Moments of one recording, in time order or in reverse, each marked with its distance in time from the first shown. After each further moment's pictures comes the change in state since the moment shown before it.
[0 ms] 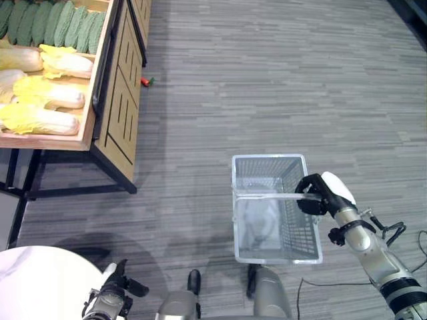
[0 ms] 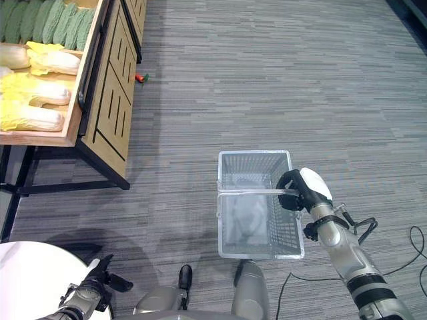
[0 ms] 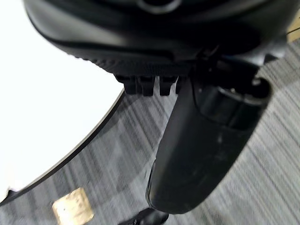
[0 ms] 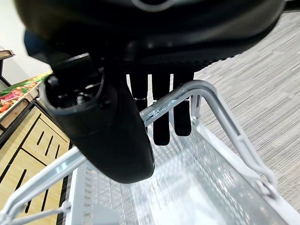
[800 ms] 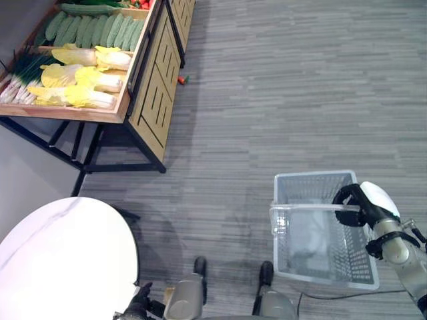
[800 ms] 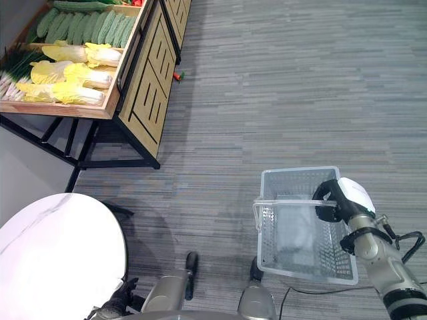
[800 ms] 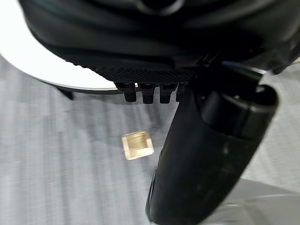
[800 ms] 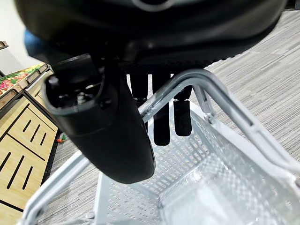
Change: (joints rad) left arm 0.093 -0.176 0.024 0.064 -0.015 0.005 -0.018; right arm 0.079 -0.157 -0.109 0.064 0.006 0.005 -0.019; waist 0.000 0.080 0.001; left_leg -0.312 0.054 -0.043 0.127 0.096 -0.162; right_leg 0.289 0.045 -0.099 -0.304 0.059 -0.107
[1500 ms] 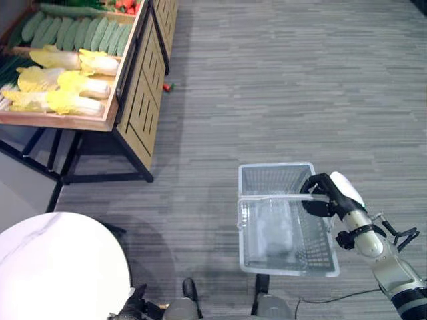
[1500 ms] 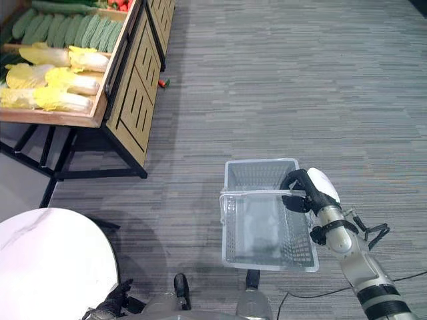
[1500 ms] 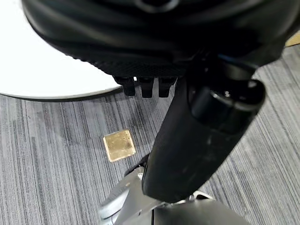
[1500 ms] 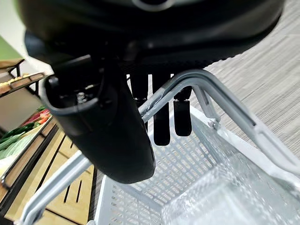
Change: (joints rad) left arm 0.028 0.041 0.008 -0.071 0.004 -0.008 -0.045; right arm 0.040 0.106 0.004 -0.183 0.055 -0.015 0.031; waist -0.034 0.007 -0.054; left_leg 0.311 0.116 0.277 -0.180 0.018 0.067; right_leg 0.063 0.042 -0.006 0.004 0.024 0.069
